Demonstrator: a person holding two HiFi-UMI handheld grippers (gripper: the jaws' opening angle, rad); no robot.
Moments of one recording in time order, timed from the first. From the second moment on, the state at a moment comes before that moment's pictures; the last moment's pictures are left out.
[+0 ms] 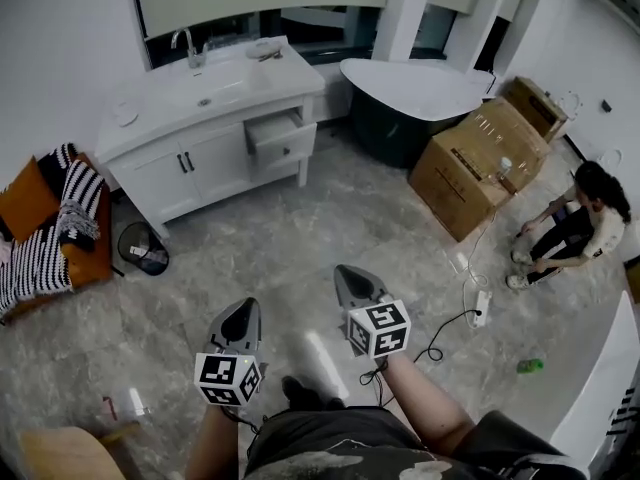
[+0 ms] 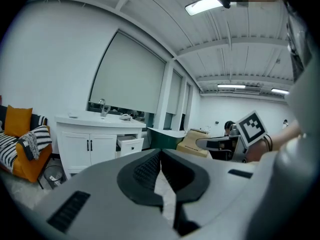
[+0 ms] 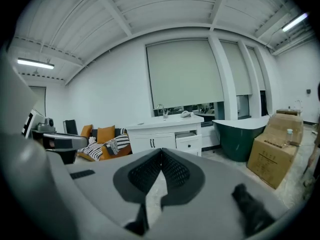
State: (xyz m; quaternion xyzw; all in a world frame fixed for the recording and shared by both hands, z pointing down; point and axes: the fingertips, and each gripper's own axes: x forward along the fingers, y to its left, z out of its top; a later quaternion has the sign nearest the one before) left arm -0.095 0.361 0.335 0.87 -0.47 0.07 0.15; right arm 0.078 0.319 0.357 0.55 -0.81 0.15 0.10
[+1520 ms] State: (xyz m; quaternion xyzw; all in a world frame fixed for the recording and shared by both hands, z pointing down) left arm -0.039 0.055 0.376 0.76 -0.61 0.10 0.19; right arm 0.174 -0.035 0.431 0.48 -0.84 0.20 0.10
